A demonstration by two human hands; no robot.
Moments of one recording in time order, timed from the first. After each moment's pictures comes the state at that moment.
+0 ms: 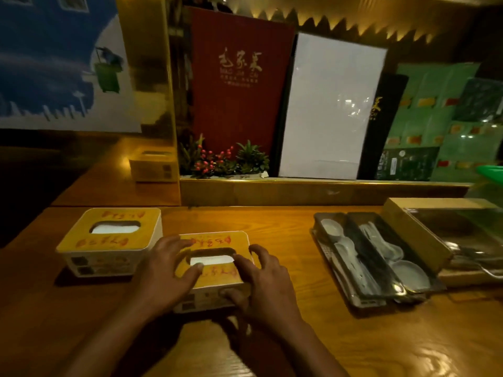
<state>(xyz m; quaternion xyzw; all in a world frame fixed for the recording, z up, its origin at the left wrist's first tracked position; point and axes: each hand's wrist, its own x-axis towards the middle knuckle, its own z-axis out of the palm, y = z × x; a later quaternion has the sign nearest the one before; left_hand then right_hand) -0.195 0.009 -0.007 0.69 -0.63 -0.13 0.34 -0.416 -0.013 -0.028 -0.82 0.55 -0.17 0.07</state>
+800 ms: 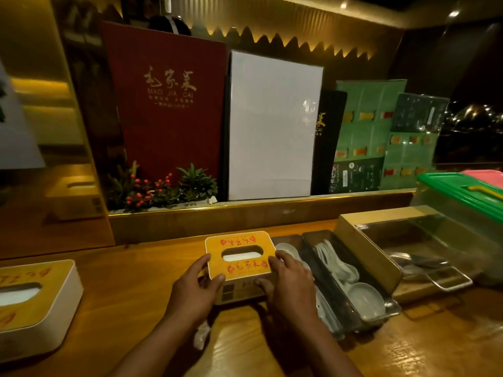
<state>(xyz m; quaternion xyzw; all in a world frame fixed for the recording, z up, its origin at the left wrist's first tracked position) -0.354 -0.109 -0.027 0.63 -0.51 -0.38 0.44 -0.558 -0.111 -0.018 -0.69 0.69 -0.21 0.03</state>
